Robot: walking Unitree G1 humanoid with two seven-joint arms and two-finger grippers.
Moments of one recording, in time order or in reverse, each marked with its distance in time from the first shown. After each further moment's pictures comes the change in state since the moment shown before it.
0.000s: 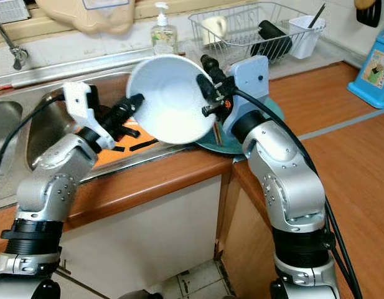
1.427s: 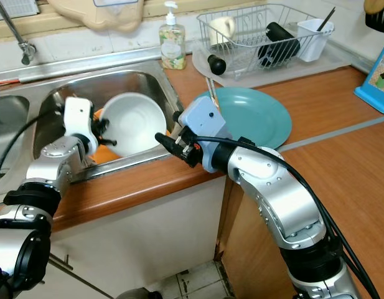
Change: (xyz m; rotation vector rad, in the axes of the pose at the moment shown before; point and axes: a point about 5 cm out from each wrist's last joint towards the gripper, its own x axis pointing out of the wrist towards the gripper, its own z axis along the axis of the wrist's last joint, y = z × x) left arm 0.001 0.091 -0.059 0.218 0.451 0.457; right arm -0.016 0.042 -0.028 -0.153 0.243 0.417
